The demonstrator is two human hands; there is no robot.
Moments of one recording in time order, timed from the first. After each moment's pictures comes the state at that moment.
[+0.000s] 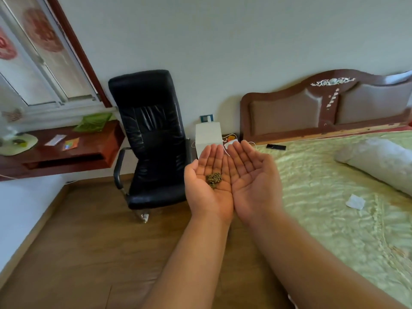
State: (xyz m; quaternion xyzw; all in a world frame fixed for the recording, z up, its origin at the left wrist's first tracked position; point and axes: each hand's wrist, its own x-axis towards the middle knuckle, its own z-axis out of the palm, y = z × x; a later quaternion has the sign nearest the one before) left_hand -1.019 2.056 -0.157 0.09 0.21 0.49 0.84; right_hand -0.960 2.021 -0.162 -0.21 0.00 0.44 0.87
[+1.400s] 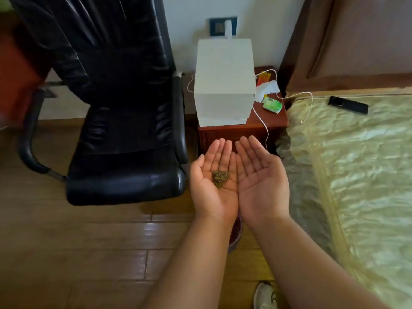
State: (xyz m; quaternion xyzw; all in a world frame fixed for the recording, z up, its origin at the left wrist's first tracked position) left_hand -0.795 2.500 -0.573 0.01 0.33 0.45 0.83; right_hand -0.737 2.460 -0.551 -0.36 0.09 0.47 0.80
